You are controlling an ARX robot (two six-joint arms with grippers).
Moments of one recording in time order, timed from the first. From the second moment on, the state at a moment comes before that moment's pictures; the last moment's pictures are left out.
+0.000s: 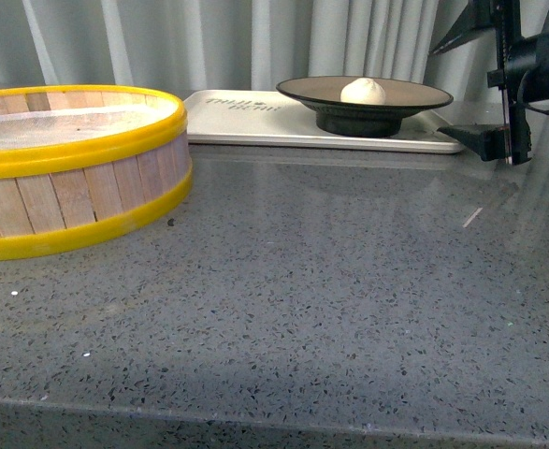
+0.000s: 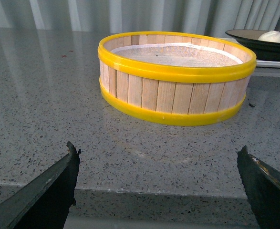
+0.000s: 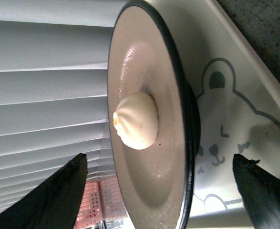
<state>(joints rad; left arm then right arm) 0.00 0.00 0.03 0.00 0.00 0.00 0.00 2.08 1.60 0.17 -0.49 1.32</state>
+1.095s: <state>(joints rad) 0.00 0.00 0.03 0.00 0.00 0.00 -0.23 0.85 0.48 0.38 -0.15 0.07</state>
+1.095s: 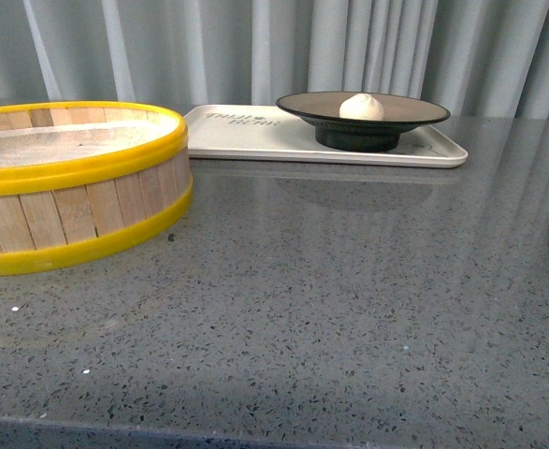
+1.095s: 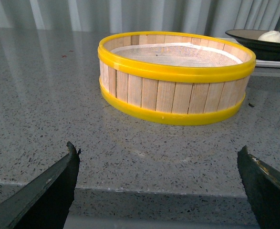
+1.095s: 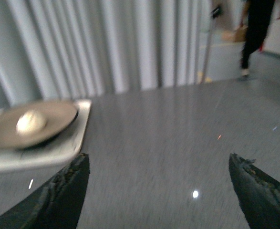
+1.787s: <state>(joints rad) 0.00 0.00 0.03 0.00 0.00 0.00 0.00 0.40 0.08 0.31 0.00 0.00</state>
